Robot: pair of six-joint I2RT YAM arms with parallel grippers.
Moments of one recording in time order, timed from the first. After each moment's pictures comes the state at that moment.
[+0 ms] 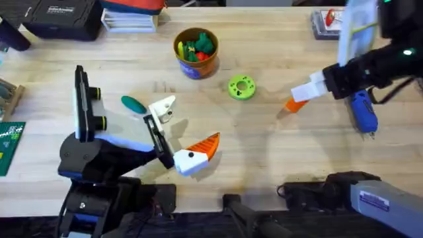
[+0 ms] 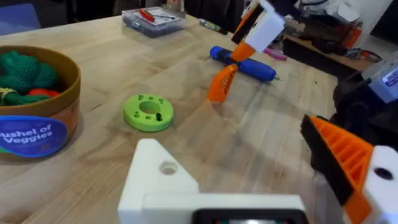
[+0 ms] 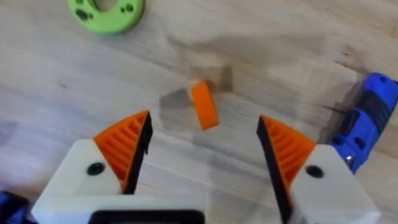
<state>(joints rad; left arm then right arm) -0.12 0.01 0.01 -0.09 0.98 -0.20 0.04 1.19 1.05 -1.10 -0.09 -0.30</state>
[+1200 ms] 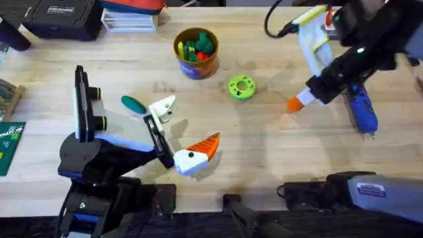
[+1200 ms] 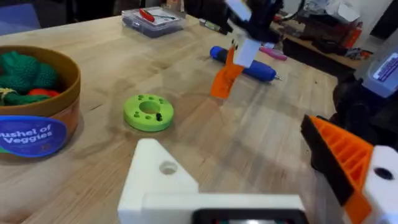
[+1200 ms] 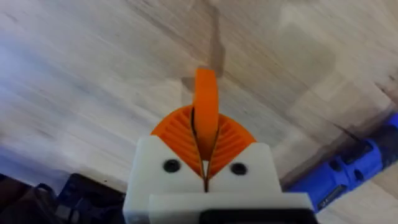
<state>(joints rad) -0.12 0.01 0.01 -0.09 0.98 -0.20 0.06 1.43 1.07 -1.11 -0.06 -0.55</state>
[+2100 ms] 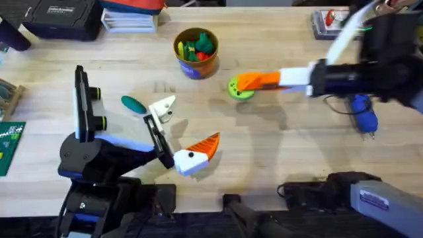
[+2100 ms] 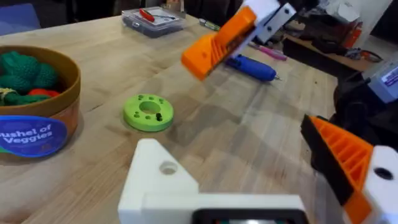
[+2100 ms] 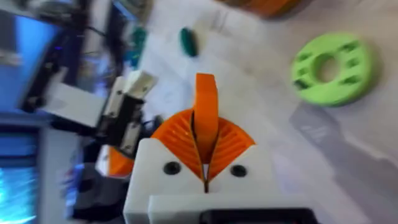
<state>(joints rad) -0.12 0.01 0.01 -0.09 0.98 -0.20 -0.01 1.18 0.74 -0.57 -1.11 0.11</state>
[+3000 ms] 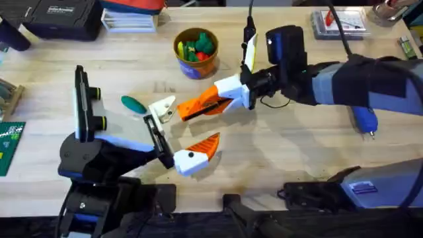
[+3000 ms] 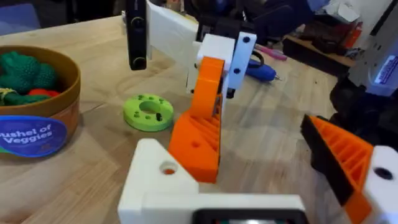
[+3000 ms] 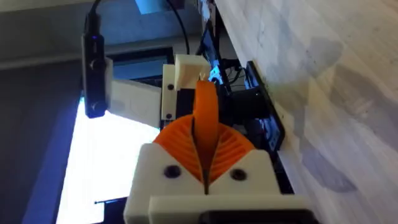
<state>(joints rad) -0.12 0.01 0.01 -0.09 0.98 -0.20 0.44 1.63 0.74 0.22 -1.37 0.97</state>
